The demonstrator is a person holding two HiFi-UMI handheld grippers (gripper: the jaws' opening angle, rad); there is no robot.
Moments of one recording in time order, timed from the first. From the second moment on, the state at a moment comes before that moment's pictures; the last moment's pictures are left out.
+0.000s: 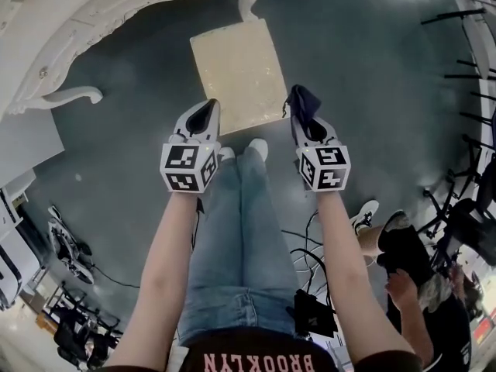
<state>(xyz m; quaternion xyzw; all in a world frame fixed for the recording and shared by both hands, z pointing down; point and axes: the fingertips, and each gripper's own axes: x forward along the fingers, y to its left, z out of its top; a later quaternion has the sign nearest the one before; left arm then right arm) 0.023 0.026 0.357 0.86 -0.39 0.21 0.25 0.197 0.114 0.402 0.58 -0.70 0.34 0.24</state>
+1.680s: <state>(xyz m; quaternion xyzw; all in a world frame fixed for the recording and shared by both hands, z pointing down) 0.009 0.041 0.465 0.84 -0.38 0.23 0.31 0.207 0.117 0.577 0.56 -0.63 0.40 0.37</state>
